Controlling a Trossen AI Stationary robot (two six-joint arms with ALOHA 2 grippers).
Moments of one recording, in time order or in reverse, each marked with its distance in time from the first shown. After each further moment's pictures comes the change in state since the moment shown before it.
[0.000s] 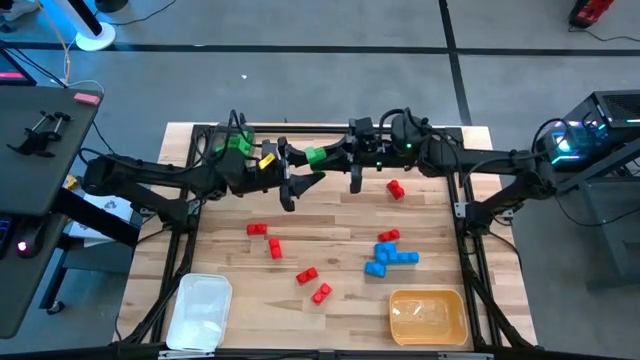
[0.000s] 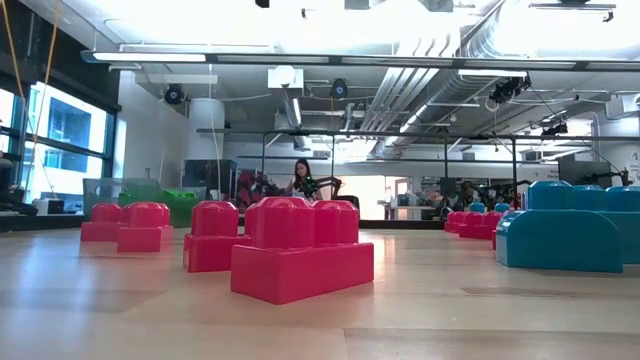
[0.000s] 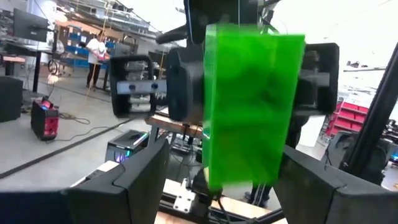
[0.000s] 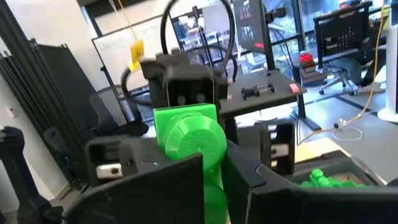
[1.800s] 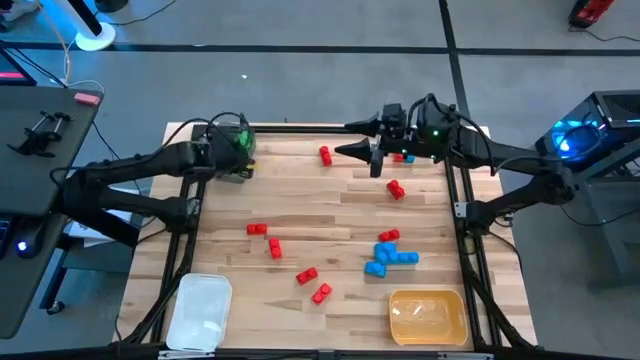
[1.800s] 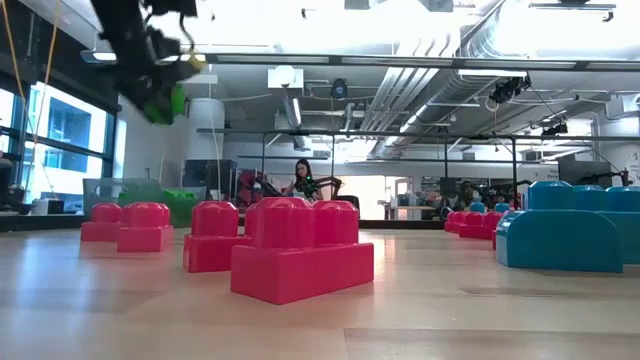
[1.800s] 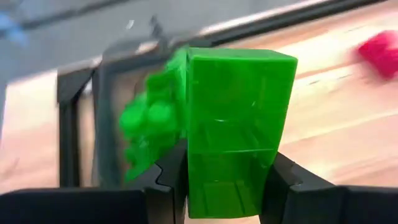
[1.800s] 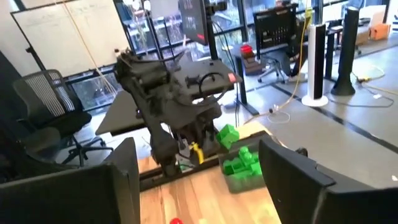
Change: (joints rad) left arm 0.323 -0.224 -0.039 -1.576 -0.451 -0.645; right arm -0.062 -0.168 -0.001 -0.288 0.147 -0.077
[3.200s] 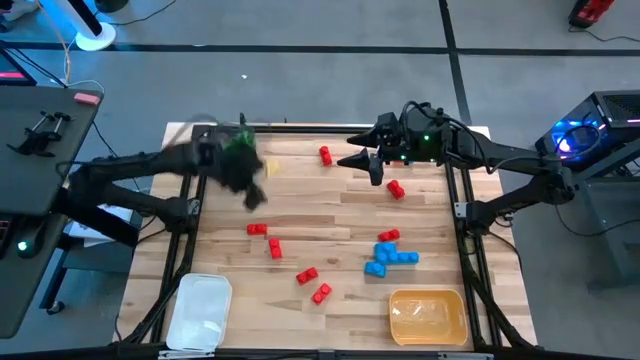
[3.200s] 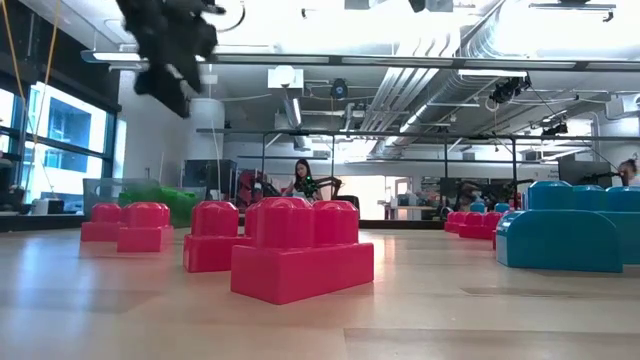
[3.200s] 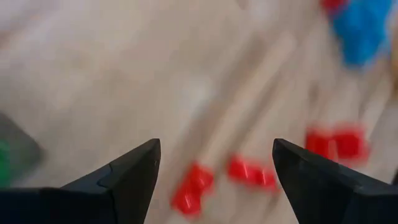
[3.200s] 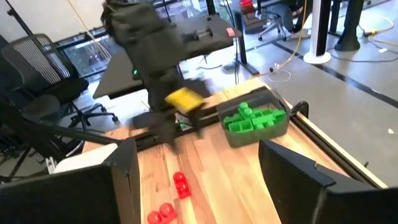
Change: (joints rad) left arm -0.074 0.069 0.092 0.105 0.713 0.413; right arm 0.010 0.003 0.000 -0.173 -0.020 0.044
